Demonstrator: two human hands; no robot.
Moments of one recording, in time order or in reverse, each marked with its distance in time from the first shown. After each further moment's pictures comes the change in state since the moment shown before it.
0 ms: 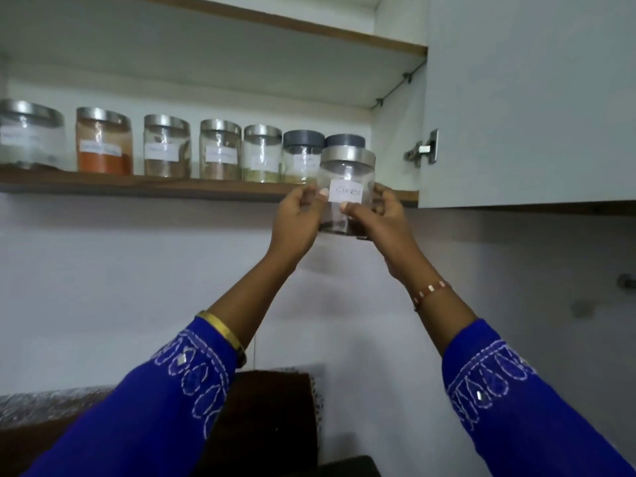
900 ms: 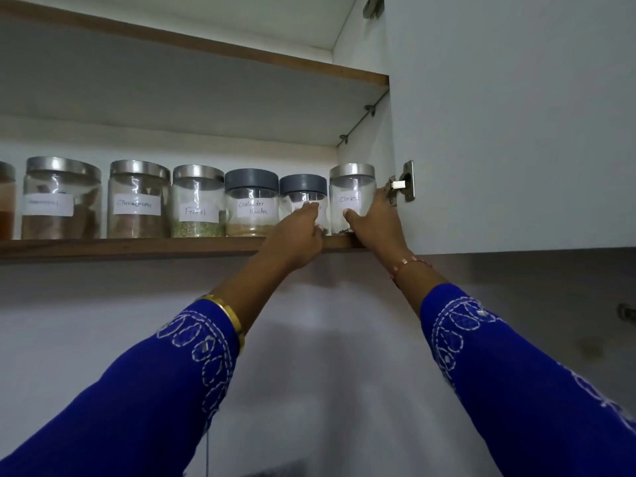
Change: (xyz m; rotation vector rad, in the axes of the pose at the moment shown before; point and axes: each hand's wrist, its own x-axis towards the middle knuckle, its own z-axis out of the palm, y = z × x) left_hand 0.138 -0.046 0.077 0.876 -0.259 0.333; right_hand 0.177 0.048 -0.048 -0.663 0.286 -0.159
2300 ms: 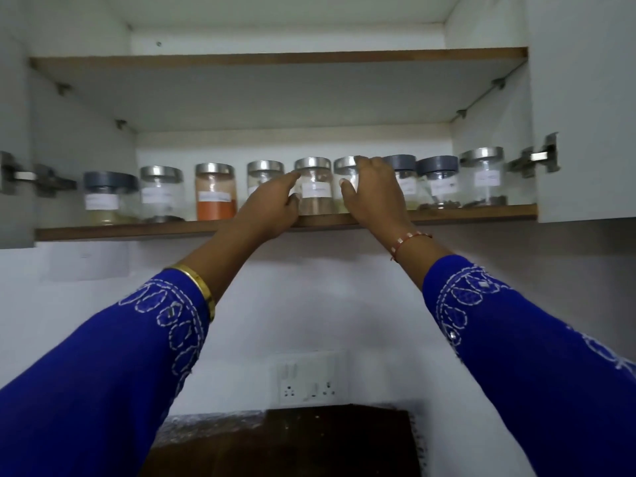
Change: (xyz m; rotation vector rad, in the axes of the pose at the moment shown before) left_hand -0.137 -0.115 -0.217 0.217 0.062 -0.177; right_hand -0.124 -0.206 0.077 -0.134 -0.026 -0.408
